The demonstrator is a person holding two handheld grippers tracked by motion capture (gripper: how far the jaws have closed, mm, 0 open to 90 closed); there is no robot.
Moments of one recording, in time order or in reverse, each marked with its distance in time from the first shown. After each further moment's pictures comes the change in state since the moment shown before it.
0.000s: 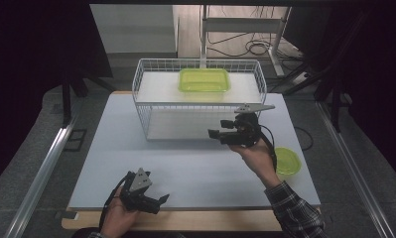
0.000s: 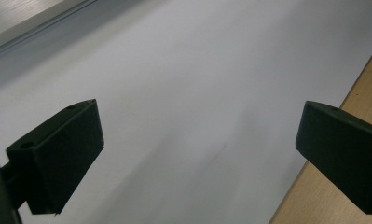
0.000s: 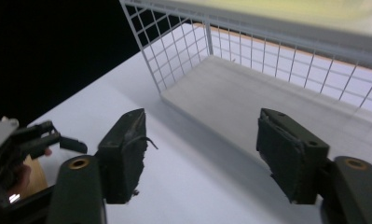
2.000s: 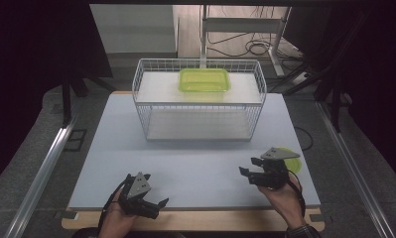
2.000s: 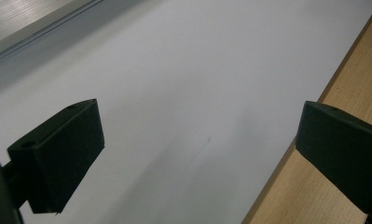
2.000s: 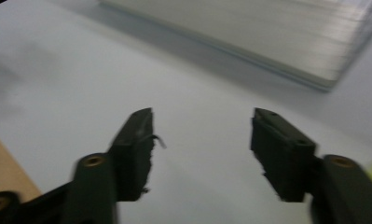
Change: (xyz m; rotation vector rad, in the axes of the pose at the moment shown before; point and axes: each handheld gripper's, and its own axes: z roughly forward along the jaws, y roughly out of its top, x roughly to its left) left arm -0.009 -0.004 -0.008 -0.026 -0.013 0.025; right arm -0.016 -0.123 -0.053 0.094 -0.218 -0.015
